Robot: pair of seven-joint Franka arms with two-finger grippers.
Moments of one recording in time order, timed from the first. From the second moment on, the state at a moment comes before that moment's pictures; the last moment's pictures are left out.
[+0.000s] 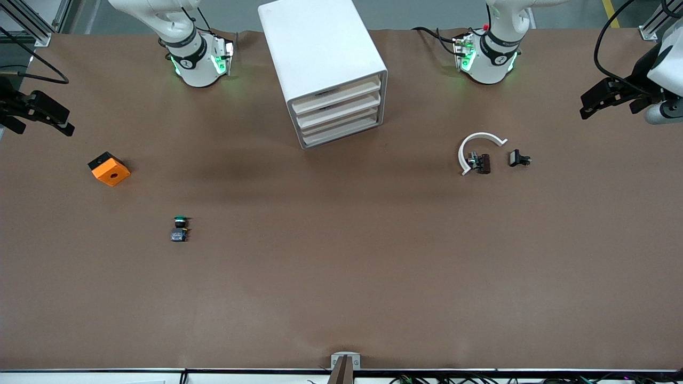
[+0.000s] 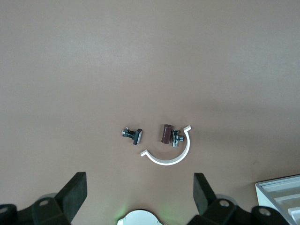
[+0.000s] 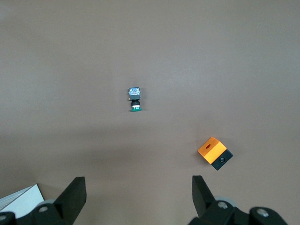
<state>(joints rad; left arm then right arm) 0.05 -0.11 -0.11 -1.63 0.03 1.46 -0.15 0.03 -0.10 -0.06 -1.62 -0.01 1.57 0.02</state>
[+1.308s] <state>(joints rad) -0.05 0.35 -0.14 -1.57 -0.13 1.60 -0.64 0.12 0.18 -0.06 -1.66 -0.01 1.73 0.04</state>
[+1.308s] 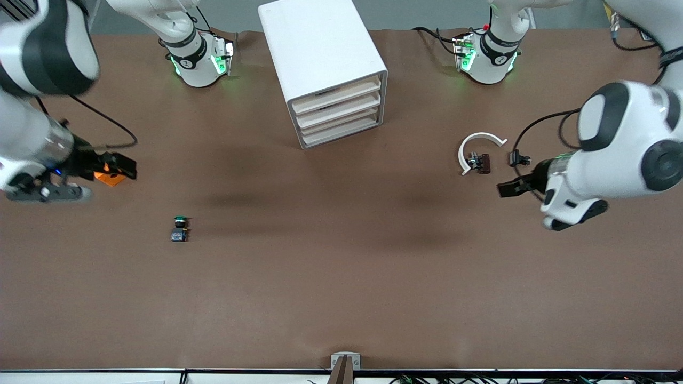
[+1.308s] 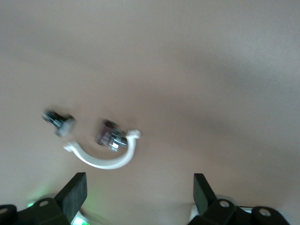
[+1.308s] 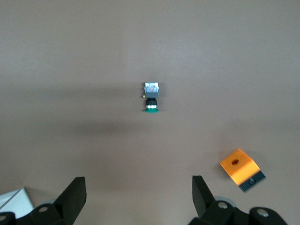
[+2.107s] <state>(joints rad) -0.32 0.65 -0.15 -1.55 -0.29 1.79 -1.49 0.11 0.53 -0.07 -1.75 -0.01 2.14 0.03</state>
